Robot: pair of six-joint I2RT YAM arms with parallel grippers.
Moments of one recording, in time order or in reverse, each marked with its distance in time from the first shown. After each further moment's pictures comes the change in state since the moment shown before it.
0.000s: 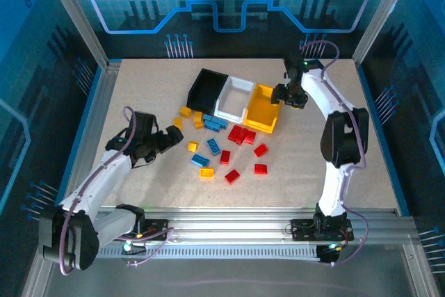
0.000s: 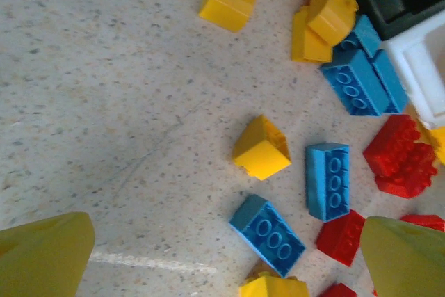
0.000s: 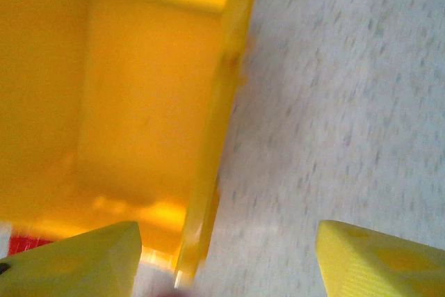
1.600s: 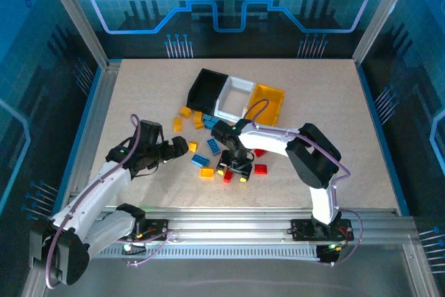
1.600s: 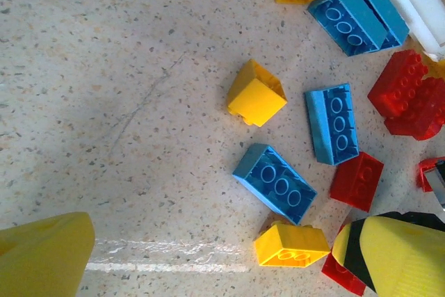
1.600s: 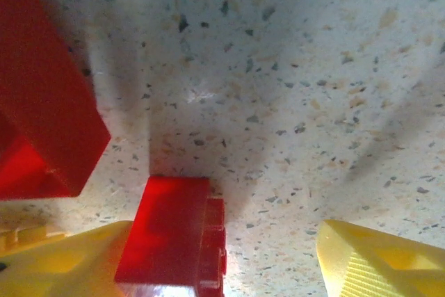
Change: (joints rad) left arm -0.122 -0.124 -0.055 -0.072 -0.067 0.036; right arm 0.649 0.027 -0.396 0.150 -0.196 0.851
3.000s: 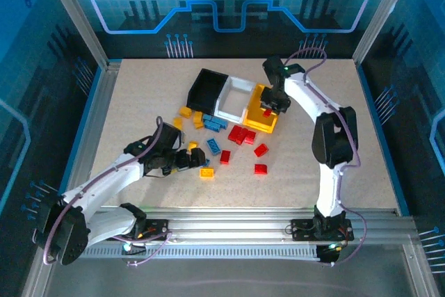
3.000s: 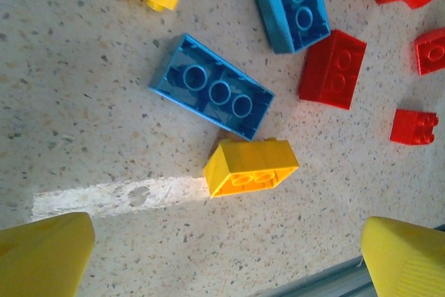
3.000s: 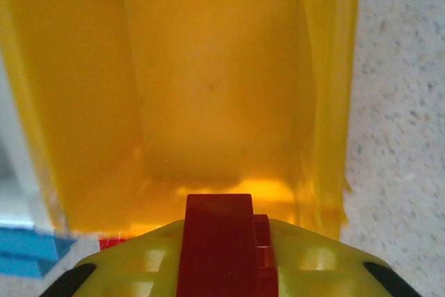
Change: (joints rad) left arm -0.183 0.155 0.019 0.014 0.152 0.018; right arm -0.542 0.100 0.481 -0.140 0.206 -0.465
